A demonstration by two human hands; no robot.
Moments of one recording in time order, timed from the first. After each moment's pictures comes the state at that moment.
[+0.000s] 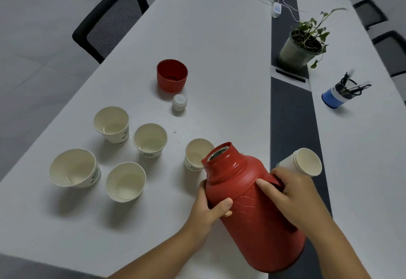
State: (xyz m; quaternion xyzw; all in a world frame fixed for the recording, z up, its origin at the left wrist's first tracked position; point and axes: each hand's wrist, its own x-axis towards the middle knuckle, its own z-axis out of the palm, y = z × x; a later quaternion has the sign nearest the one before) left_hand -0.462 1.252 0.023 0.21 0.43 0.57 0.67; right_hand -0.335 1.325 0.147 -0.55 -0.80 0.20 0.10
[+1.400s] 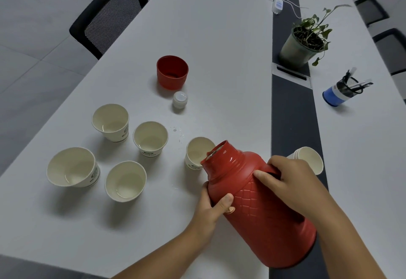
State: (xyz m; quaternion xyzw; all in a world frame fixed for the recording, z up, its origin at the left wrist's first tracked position) left_hand -0.455 1.254 0.018 0.16 0.42 0.57 0.68; right_hand -0.349 1.342 0.155 -0.54 -0.82 0.19 0.00
